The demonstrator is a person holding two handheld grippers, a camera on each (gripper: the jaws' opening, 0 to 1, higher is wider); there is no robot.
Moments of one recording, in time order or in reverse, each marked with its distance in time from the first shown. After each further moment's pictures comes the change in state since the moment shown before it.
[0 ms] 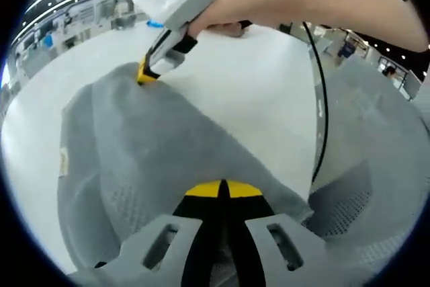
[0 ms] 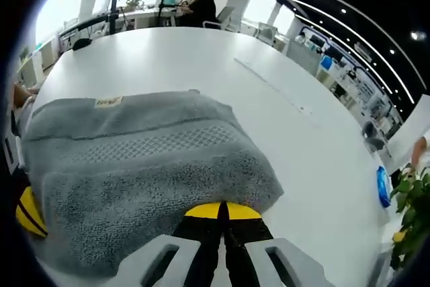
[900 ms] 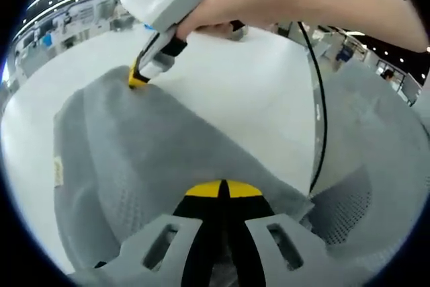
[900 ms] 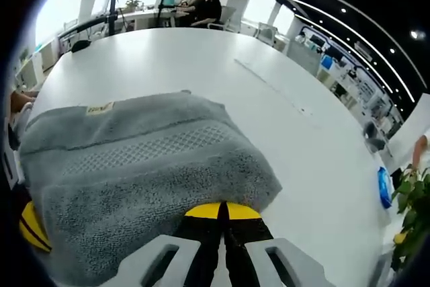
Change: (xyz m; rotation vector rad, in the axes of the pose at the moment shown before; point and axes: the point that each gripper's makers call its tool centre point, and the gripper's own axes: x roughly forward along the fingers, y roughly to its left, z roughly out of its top) left arm 0.008 -0.006 0.007 -0.005 -0.021 -0.015; right arm 0.004 -0.001 0.004 0.004 -0.004 0.005
